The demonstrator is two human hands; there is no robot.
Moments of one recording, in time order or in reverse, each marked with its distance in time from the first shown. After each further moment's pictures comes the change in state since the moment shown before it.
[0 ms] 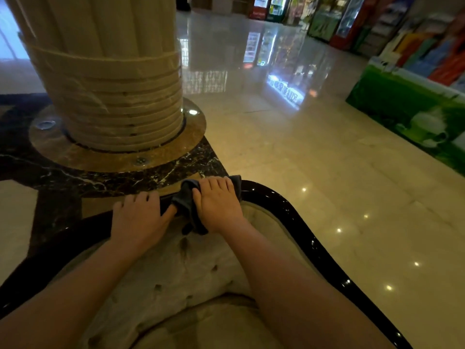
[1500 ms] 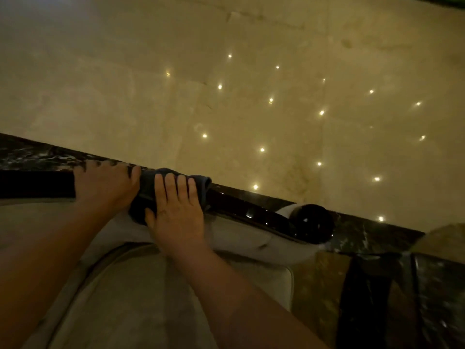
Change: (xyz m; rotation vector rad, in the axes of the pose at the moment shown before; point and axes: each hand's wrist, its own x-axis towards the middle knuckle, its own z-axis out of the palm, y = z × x) left_hand -0.080 0.442 0.210 0.460 -0.186 0.800; right_hand -0.369 0.243 0.003 -0.023 0.104 0.937
